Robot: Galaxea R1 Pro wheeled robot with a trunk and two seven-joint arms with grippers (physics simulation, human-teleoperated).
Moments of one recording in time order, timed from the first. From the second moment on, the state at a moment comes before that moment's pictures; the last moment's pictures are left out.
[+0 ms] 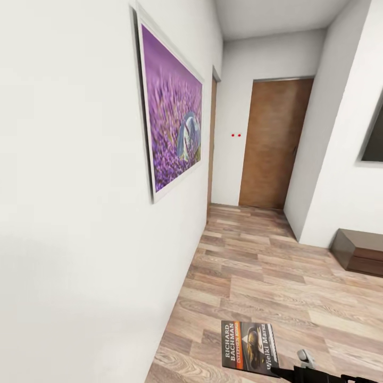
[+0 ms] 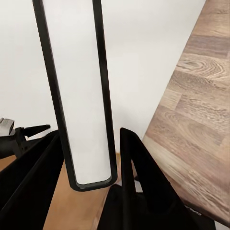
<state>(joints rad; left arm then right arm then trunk) -0.36 0.00 0.27 -0.02 -0.29 -0.19 -0.33 -0.52 -0.36 0.10 -0.04 -0.30 0.16 1.20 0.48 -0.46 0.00</state>
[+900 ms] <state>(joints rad) -0.36 0.00 0.27 -0.02 -0.29 -0.19 -0.33 -0.52 -0.36 0.10 -0.04 -0.30 0.16 1.20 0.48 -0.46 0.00</state>
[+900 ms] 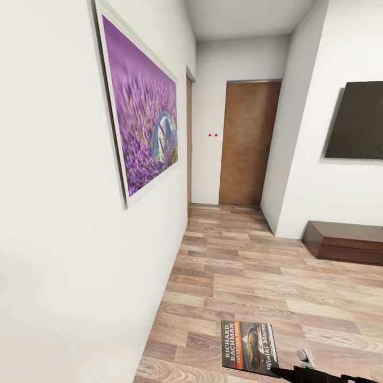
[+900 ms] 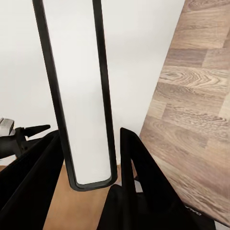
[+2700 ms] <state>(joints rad) -0.36 0.00 0.27 -0.02 -0.29 -0.19 -0.34 -0.52 -0.36 0.10 -0.04 -0.30 0.16 1.20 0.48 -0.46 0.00</state>
